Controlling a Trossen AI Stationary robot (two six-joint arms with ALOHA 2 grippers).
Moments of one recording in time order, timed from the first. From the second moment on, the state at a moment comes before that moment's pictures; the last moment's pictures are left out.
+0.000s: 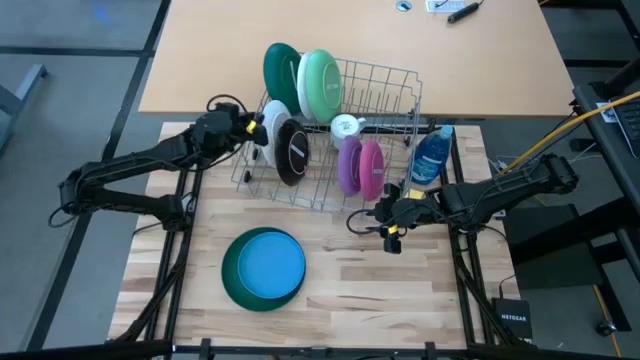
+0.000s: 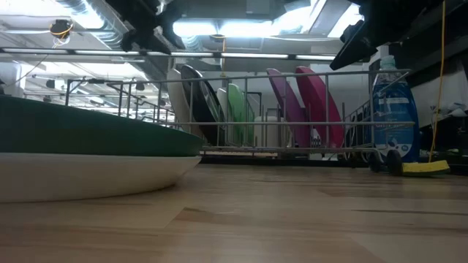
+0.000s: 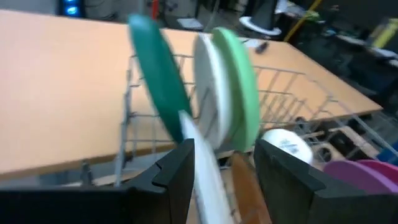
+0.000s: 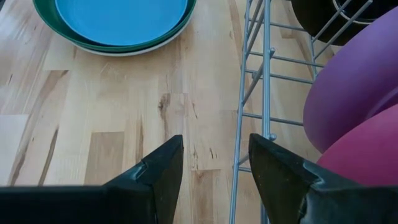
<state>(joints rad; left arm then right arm) 0.43 1.05 0.93 -0.23 -0.60 -0.50 0.26 1.14 0.83 -0.47 0.23 0.18</state>
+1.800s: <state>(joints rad) 0.35 1.16 0.93 -0.44 -0.34 -0.73 0.26 1.14 0.83 -0.46 0.23 0.18</state>
